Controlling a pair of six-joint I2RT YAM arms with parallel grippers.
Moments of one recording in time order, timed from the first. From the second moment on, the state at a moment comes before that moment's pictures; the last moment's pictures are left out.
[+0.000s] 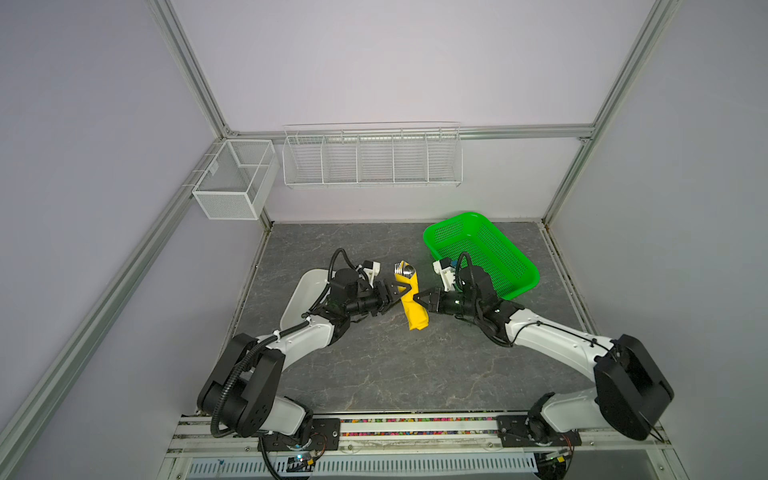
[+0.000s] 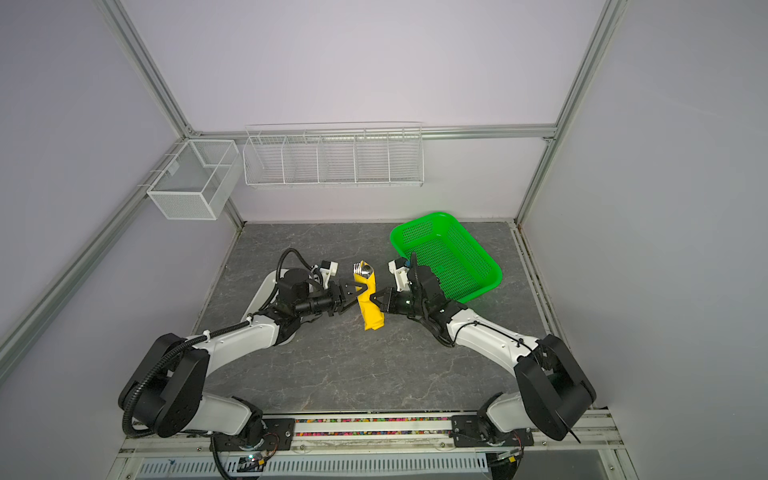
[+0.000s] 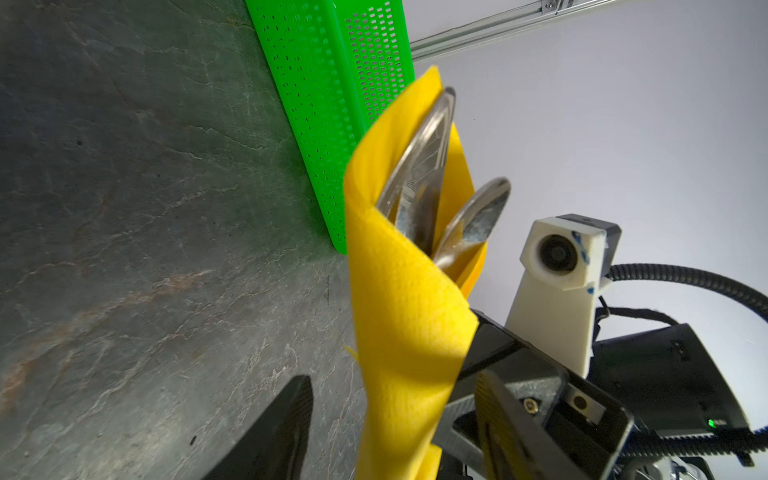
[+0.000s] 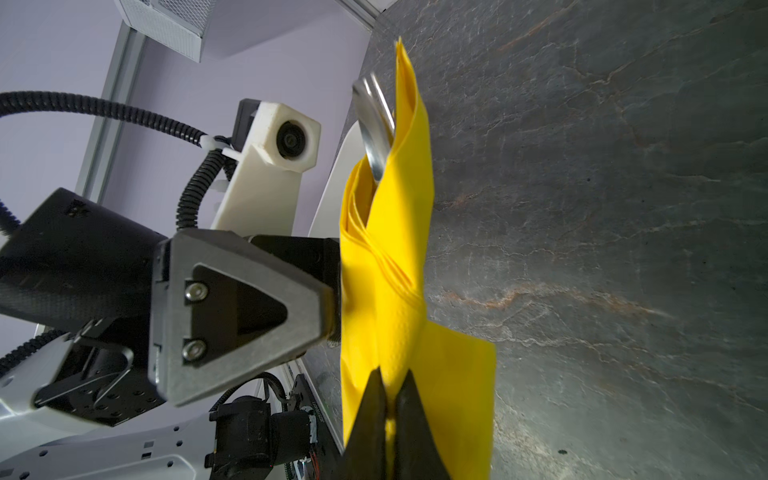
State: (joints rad) left arm -0.51 1.45 0.67 0.46 0.69 -1.13; right arm 0.66 1.41 0.81 0.13 -0.46 0.81
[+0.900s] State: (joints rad) left arm -0.52 1.47 0.69 0.58 0.72 -1.18; right arm 0.65 1.41 0.83 0.18 -0.53 0.86
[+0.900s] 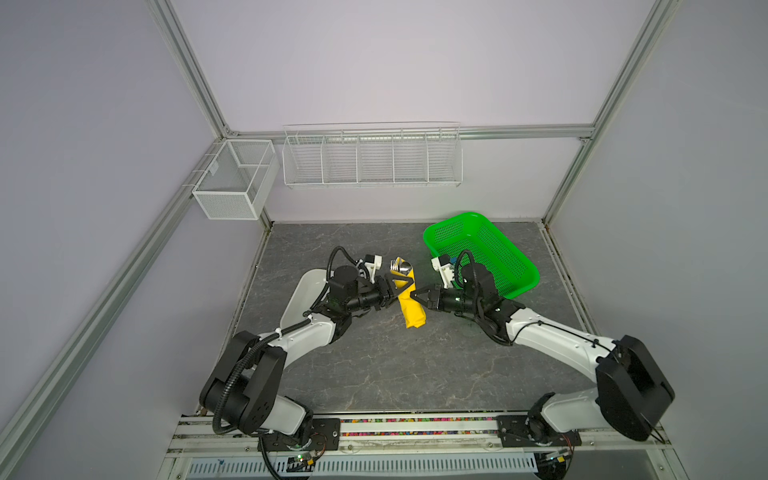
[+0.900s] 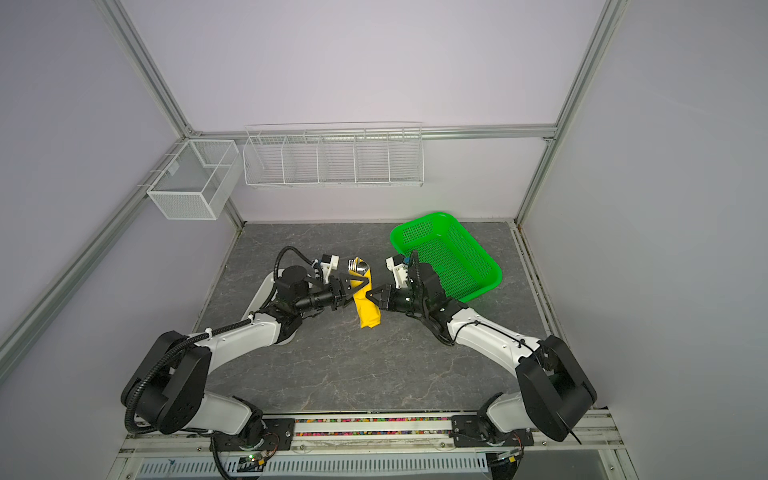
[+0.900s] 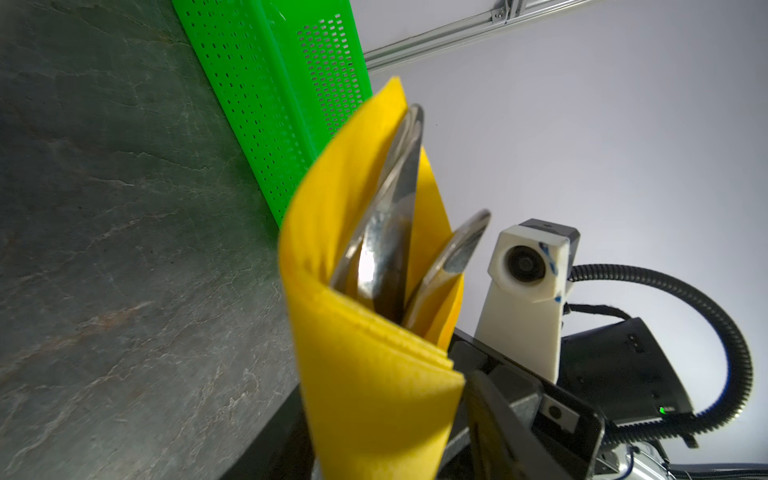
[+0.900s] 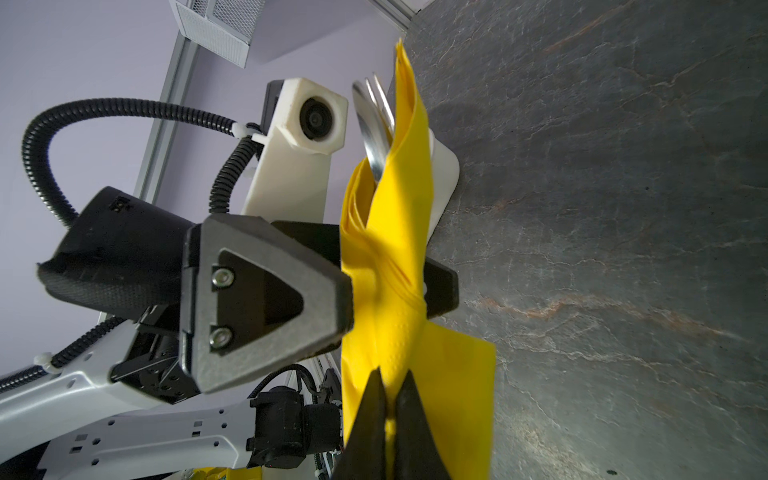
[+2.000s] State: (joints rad) left arm -0.52 1.46 0.69 0.62 0.67 -1.17; right arm 0.64 1.38 0.84 0.17 -0.55 0.86
